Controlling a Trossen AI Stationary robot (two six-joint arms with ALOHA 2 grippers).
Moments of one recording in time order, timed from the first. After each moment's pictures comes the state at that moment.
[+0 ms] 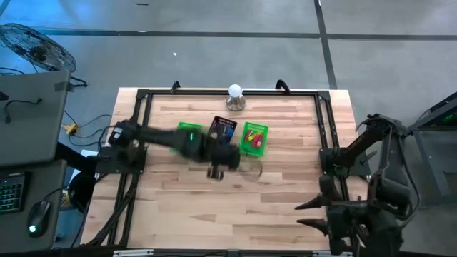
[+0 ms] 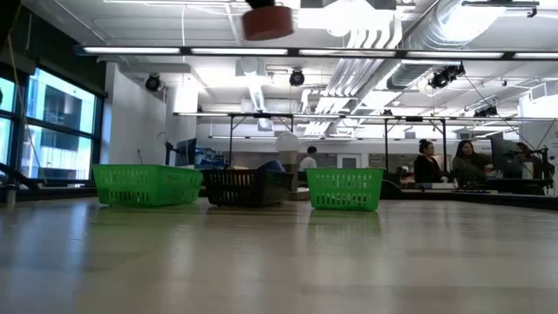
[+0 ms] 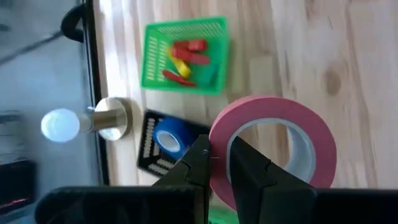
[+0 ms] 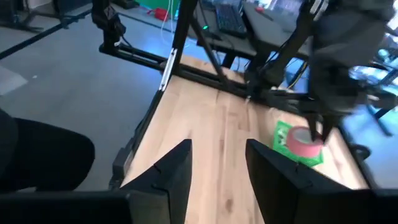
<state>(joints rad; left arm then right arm) -0.26 1.89 2.01 -1.30 -0.51 0.02 1.12 1.45 1.62 -0.86 0.95 0.36</state>
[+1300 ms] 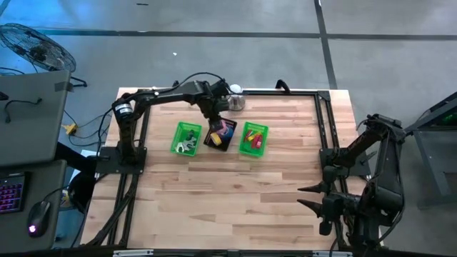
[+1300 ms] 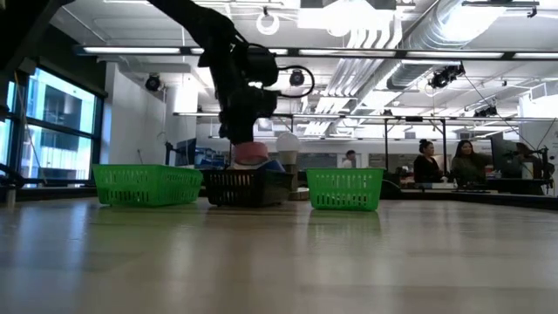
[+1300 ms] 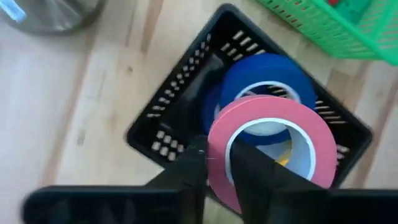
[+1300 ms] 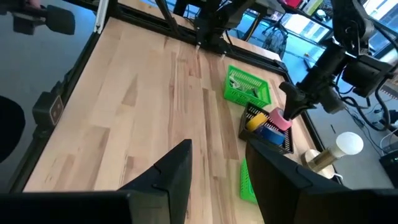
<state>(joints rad) 0.47 1.89 1.52 -0.87 0.20 0.13 1.15 1.45 1.49 -1.30 1.09 0.81</state>
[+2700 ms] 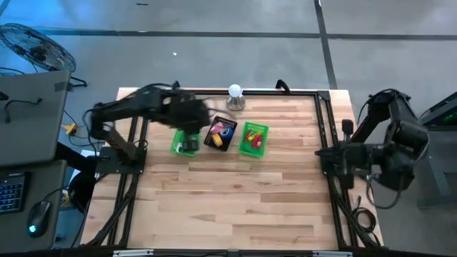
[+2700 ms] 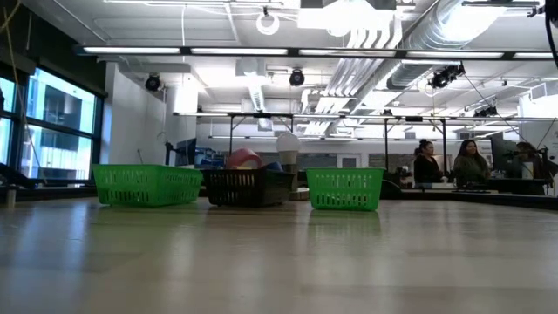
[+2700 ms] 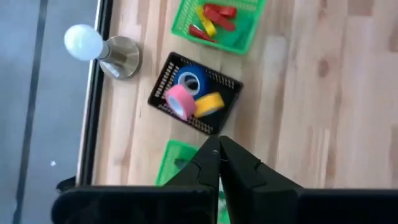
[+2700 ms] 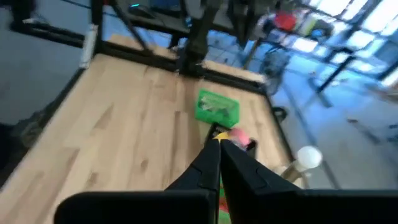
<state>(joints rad) -0.02 1.67 2.13 -1.57 -0.26 -0.06 1.11 1.05 1.49 -1.37 1.10 0.55</state>
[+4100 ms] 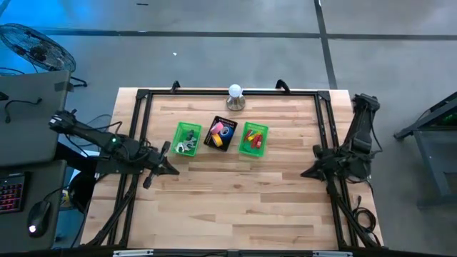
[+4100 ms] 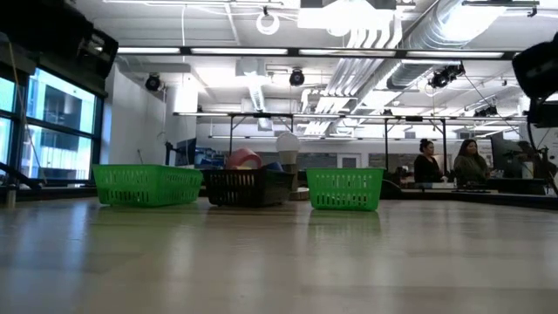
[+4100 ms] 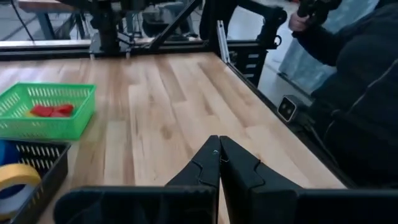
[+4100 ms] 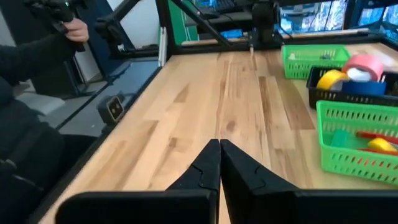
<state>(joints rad) -0.40 0.42 0.30 -0.07 -0.06 -0.09 1.13 0.24 0.23 -0.36 0.89 0.44</state>
